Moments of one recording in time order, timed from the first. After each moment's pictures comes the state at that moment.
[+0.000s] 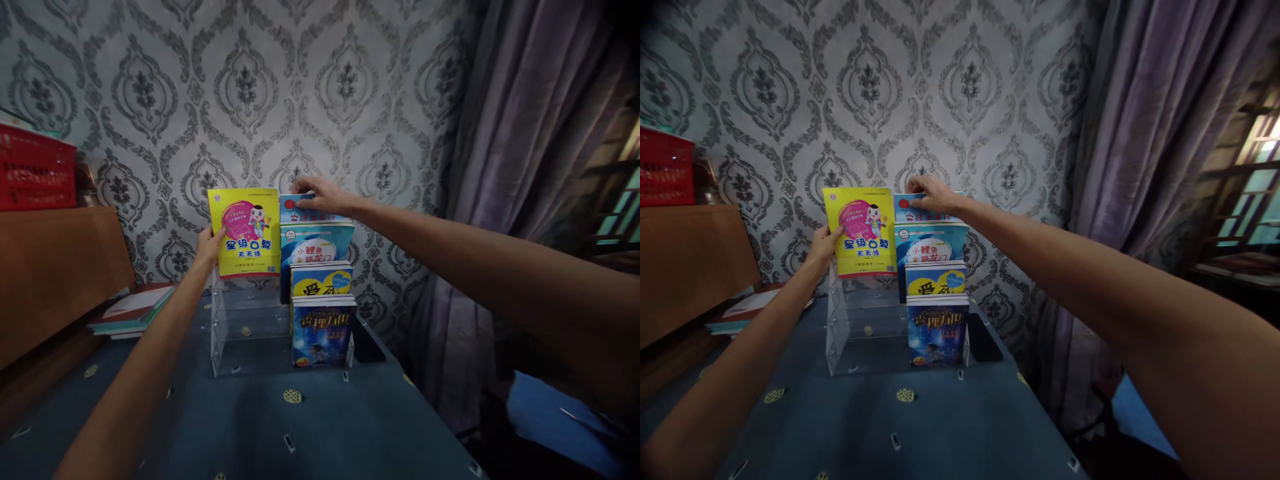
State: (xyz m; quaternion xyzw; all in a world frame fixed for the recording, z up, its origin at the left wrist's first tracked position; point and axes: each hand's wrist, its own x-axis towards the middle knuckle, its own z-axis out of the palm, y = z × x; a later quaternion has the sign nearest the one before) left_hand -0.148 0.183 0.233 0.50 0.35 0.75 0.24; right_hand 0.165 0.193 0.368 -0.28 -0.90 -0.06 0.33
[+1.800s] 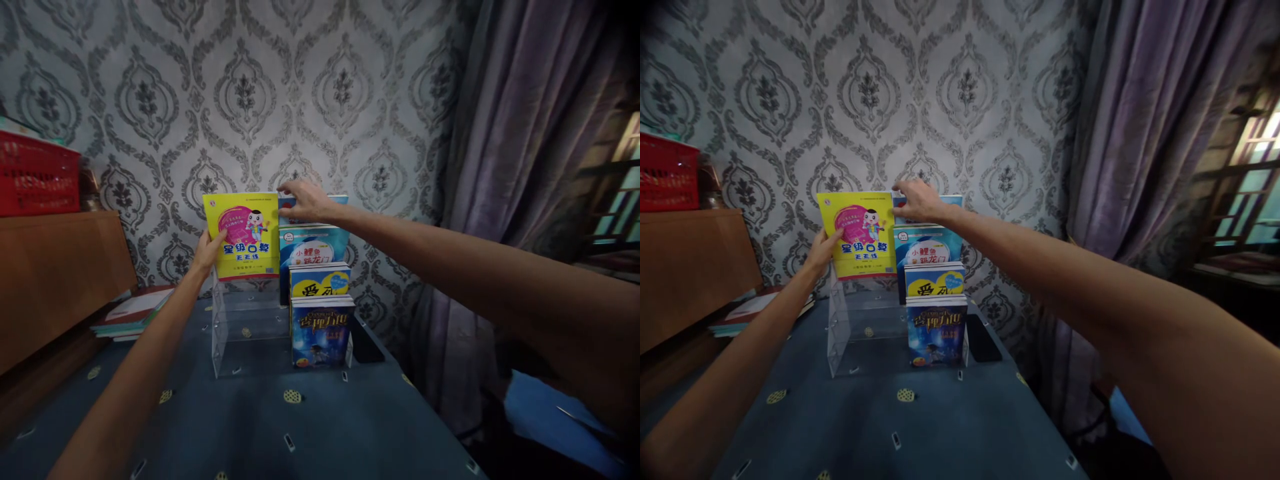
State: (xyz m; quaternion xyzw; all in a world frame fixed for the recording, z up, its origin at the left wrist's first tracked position) left_hand -0.149 0.165 0.232 0.55 0.32 0.73 0.24; right_hand 0.132 0.167 0.363 -0.33 -0.87 -0.19 0.31
